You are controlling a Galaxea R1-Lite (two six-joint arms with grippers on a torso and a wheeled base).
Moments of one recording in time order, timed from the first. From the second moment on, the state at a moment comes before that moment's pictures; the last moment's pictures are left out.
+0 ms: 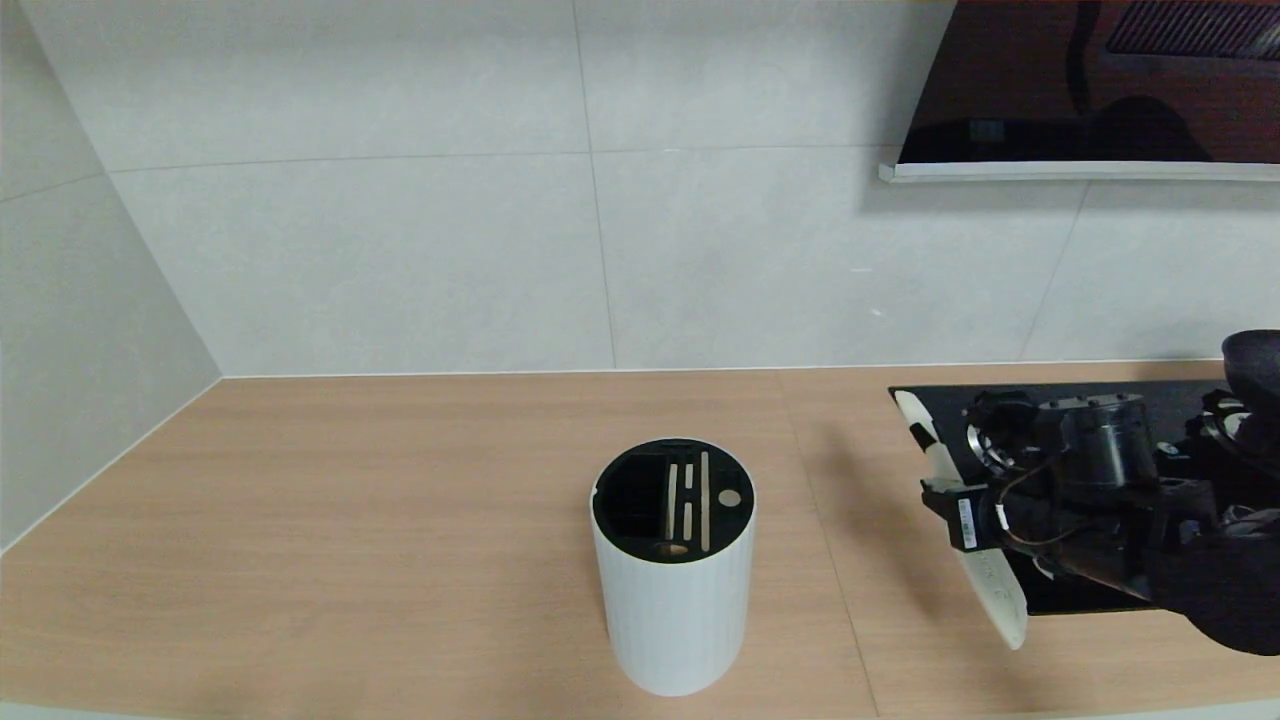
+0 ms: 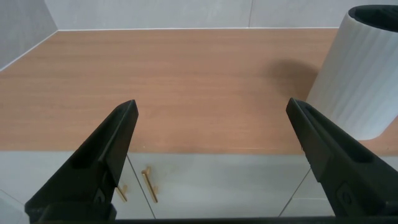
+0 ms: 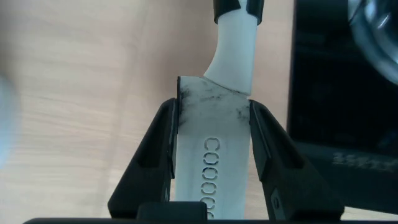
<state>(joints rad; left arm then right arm) 0.00 0.00 0.00 0.00 0.03 0.00 0.30 1.82 -0.61 -0.67 -0.14 0.05</state>
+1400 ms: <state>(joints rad) -0.10 0.79 -0.56 -0.19 -0.43 -0.10 0.54 1.56 -0.87 -0.55 -0.16 0.05</state>
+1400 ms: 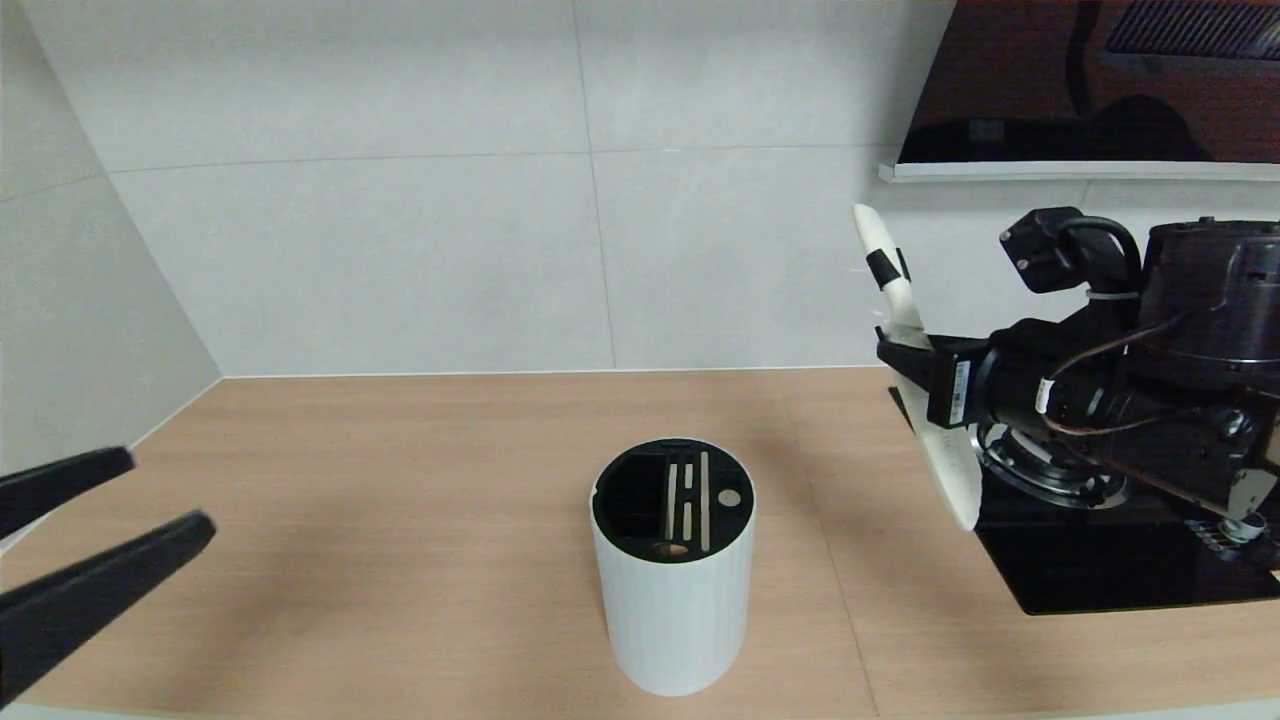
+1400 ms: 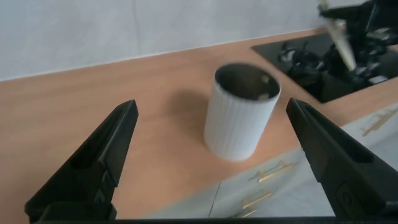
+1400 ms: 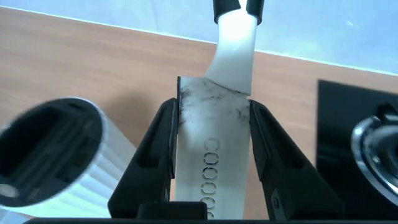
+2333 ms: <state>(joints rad) -0.50 1.38 -0.65 -0.81 -0.43 -0.58 0.89 1.58 -0.93 -0.54 -0.23 0.12</state>
